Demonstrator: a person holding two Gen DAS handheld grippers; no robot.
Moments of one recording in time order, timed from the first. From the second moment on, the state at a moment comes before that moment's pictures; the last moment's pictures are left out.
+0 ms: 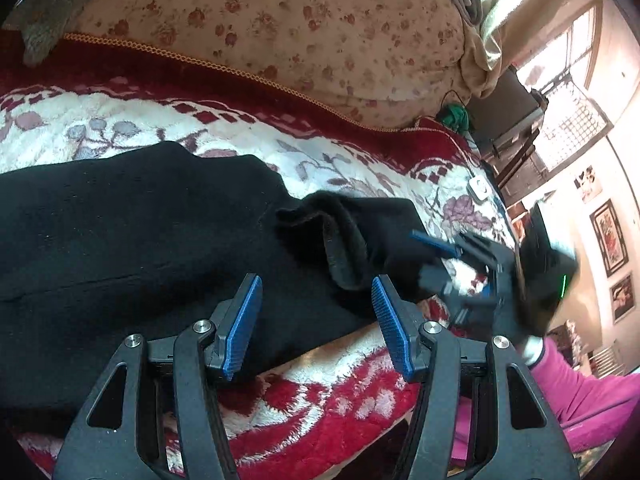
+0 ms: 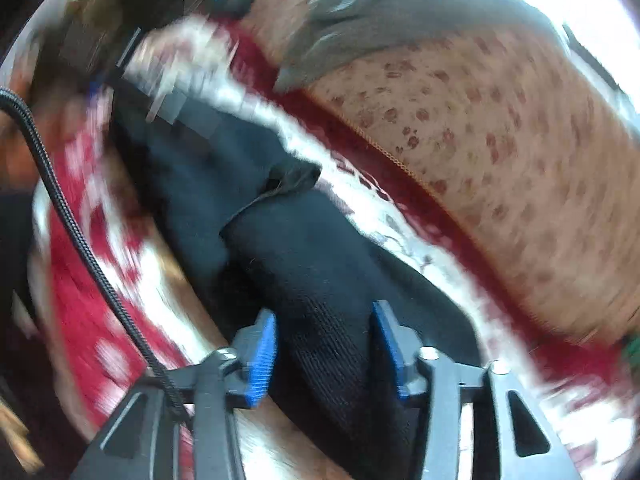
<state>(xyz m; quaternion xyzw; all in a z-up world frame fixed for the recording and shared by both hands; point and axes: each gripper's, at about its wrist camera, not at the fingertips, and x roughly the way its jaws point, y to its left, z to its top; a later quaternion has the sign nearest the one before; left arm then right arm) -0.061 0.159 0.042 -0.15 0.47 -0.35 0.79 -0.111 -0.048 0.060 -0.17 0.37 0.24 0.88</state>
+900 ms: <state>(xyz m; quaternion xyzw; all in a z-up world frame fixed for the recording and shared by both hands) -0.073 0.091 0.065 -0.10 0.44 -0.38 0.81 -0.070 -0.134 0.060 0.18 0.44 0.24 0.85</state>
